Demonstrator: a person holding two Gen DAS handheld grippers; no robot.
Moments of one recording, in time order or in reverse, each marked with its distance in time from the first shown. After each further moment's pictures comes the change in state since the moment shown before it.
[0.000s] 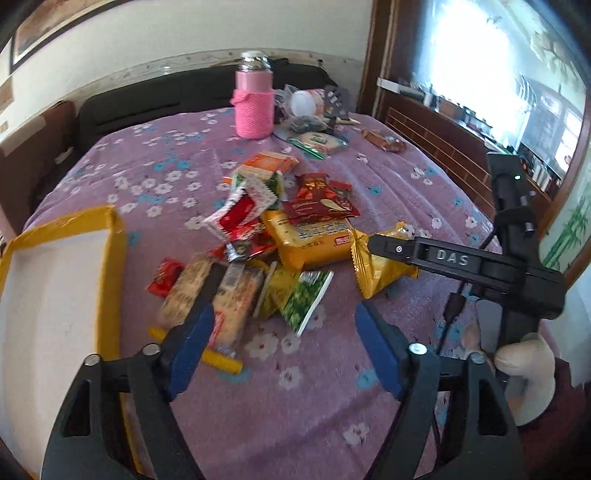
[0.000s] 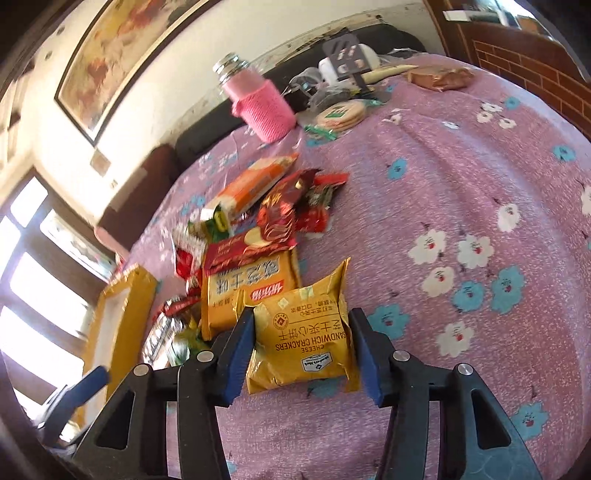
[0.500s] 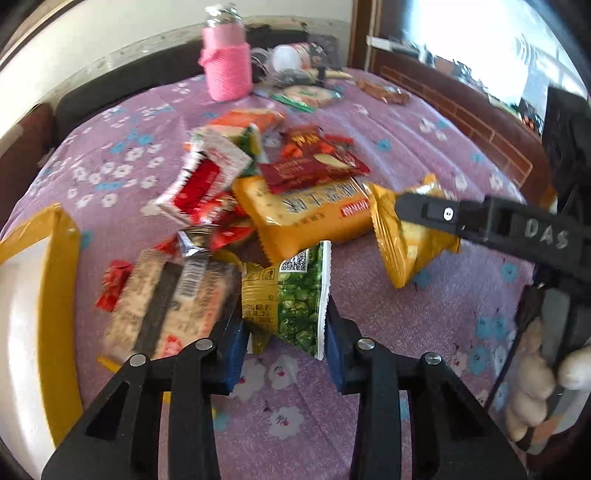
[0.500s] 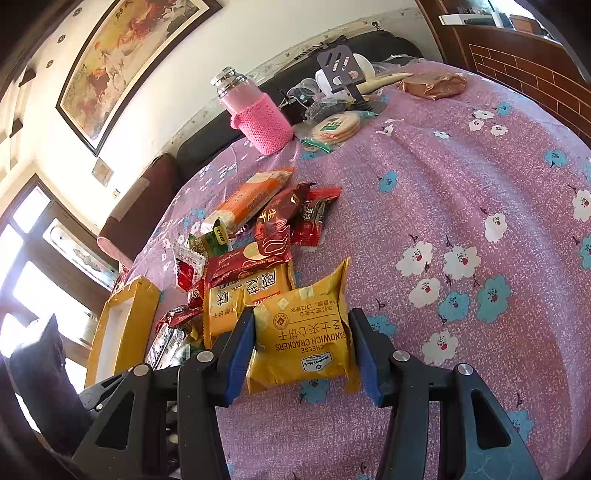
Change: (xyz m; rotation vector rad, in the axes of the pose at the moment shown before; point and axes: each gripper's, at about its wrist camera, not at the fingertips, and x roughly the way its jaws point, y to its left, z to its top) left arm 0.055 -0.011 0.001 0.066 0.105 0.025; right arm -0.005 -0.004 0.004 0.001 -0.022 0.002
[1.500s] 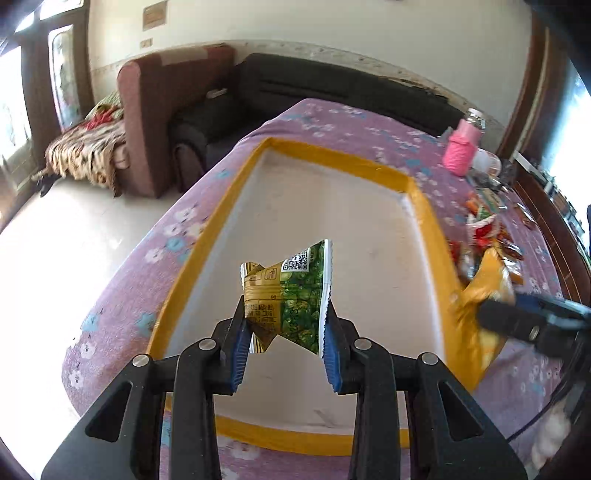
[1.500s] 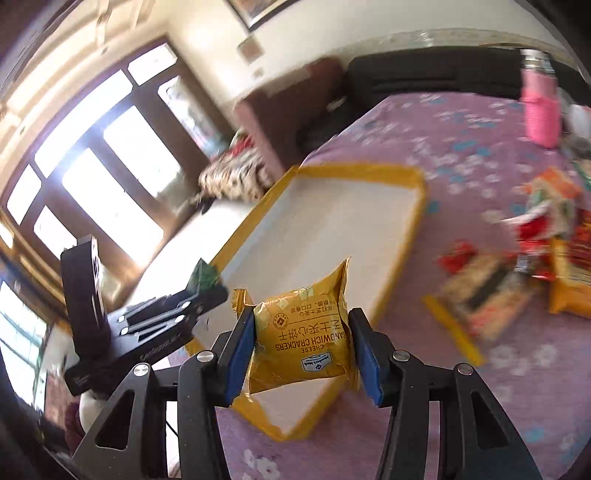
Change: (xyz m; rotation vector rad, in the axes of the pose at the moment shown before) left arm -0.155 0.241 -0.143 -0.535 -0.103 0.297; right arm 0.029 0.274 -0.100 -0.526 0.314 0.327
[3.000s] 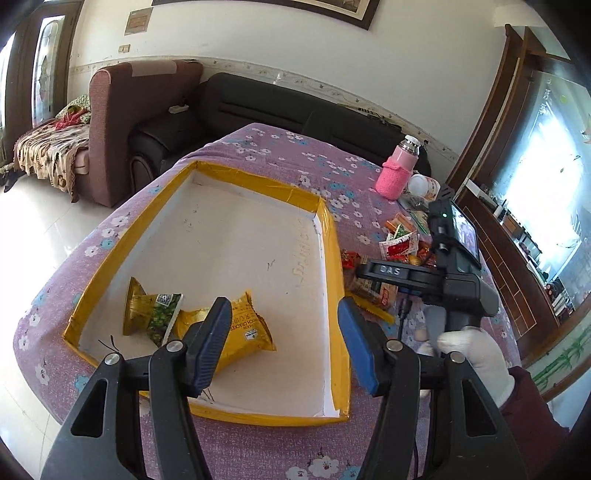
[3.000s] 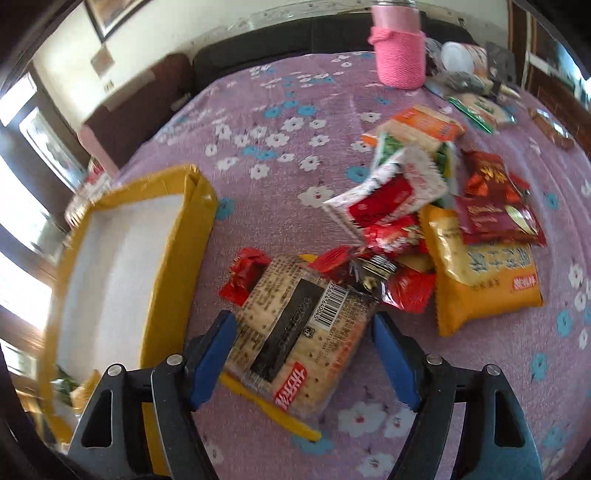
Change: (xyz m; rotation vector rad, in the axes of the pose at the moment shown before) left arm -0.050 -0.058 -0.015 -0.027 -0.096 -0.219; right arm 0.036 -0.116 0.025 0.299 0.033 -0.507
